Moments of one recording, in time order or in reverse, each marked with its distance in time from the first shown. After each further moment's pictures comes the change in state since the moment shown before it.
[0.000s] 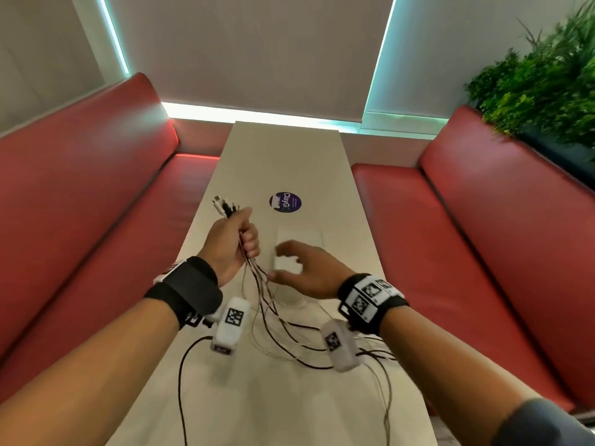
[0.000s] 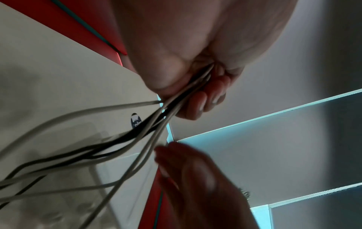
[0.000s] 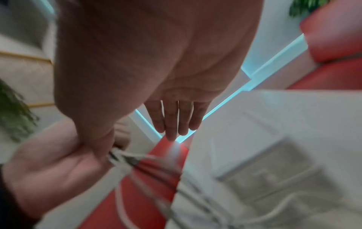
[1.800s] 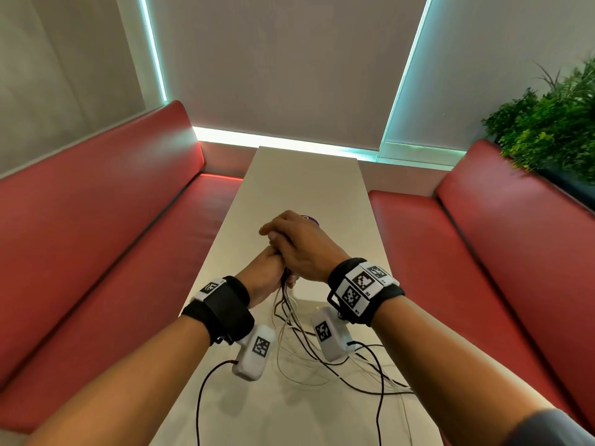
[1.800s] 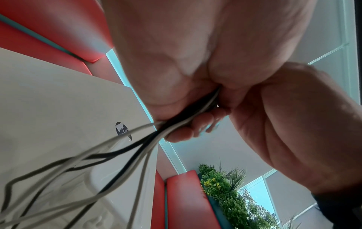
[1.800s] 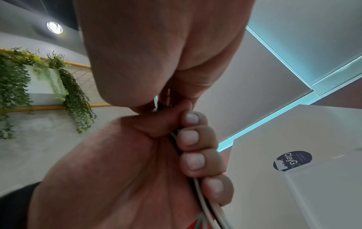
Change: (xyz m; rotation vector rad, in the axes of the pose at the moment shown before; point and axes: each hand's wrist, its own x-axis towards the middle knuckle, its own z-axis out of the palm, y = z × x) left_hand -0.024 0.000 0.022 0.410 -0.171 0.085; right_hand 0.032 -0.086 -0.036 -0.143 0.211 -0.340
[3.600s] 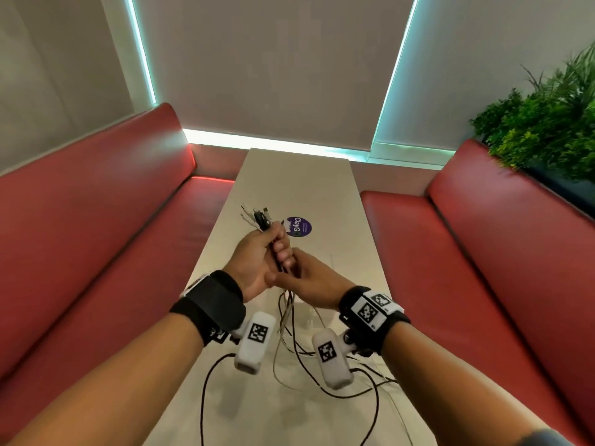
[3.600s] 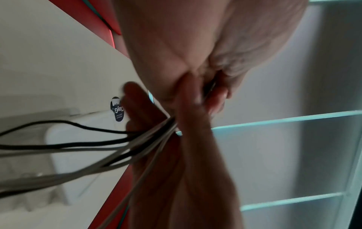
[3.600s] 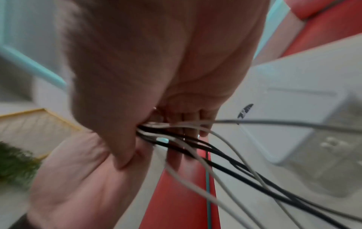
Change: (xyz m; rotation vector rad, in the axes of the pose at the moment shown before) left_hand 0.009 0.018 -0.002 -0.612 -0.050 -0.037; right_hand -0.040 0.031 0.023 0.402 -0.191 0.313
